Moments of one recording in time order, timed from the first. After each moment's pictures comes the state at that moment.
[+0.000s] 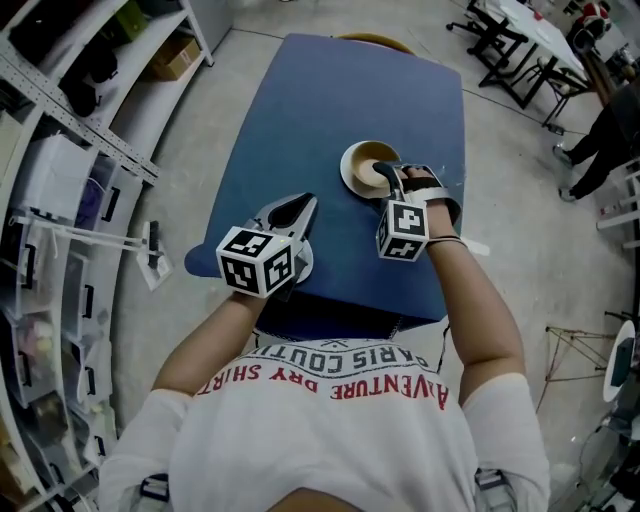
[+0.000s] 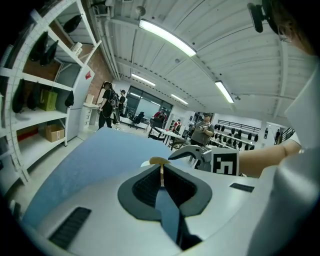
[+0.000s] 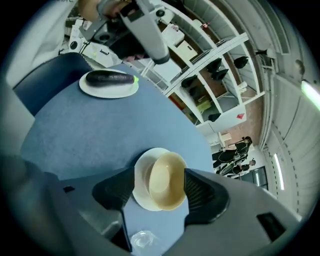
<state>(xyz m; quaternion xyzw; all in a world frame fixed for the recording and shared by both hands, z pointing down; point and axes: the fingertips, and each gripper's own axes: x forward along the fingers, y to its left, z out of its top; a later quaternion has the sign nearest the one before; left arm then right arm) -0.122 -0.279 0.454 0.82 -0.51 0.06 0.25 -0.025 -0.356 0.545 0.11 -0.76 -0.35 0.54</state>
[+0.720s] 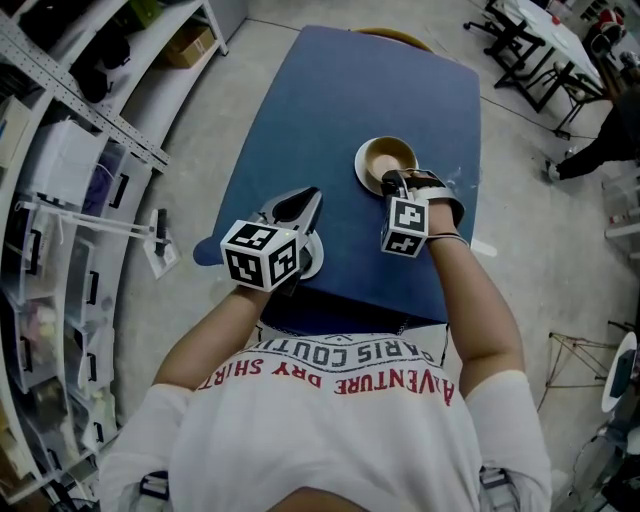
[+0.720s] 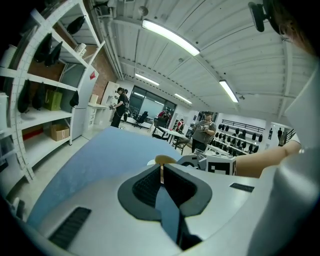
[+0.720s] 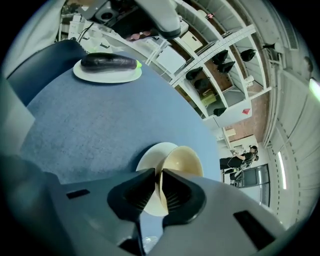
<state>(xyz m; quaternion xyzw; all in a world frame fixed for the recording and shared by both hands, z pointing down) -0.141 -0.283 0.463 0.80 -0.53 0.06 0.26 -0.030 -0.368 0.584 0.10 -0.74 -0.34 0.57</state>
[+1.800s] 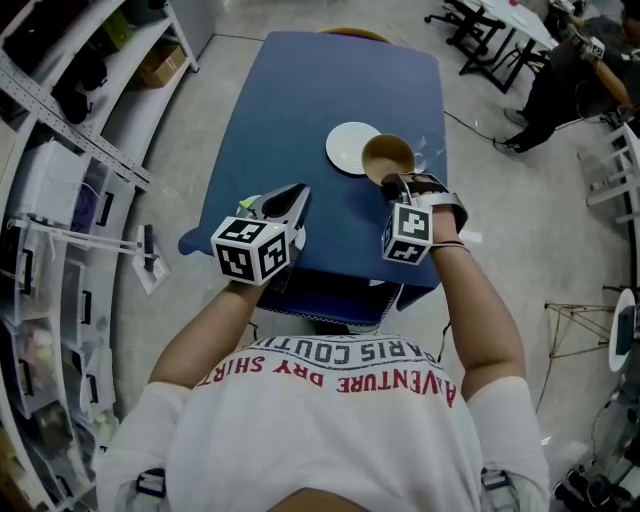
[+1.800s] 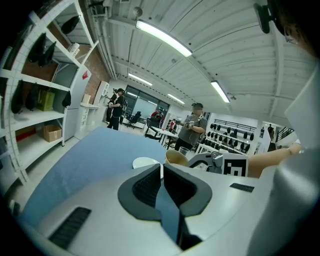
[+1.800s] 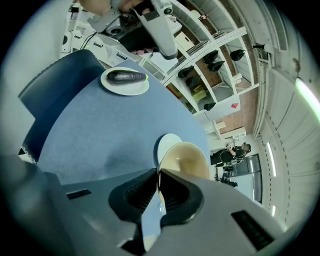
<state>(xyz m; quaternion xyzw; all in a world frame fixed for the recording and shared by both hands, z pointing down) -0.112 -0.246 0.447 0.83 -0.50 0.06 0.25 0.030 -0.305 0.537 0.16 -0.73 -0.33 0.58</state>
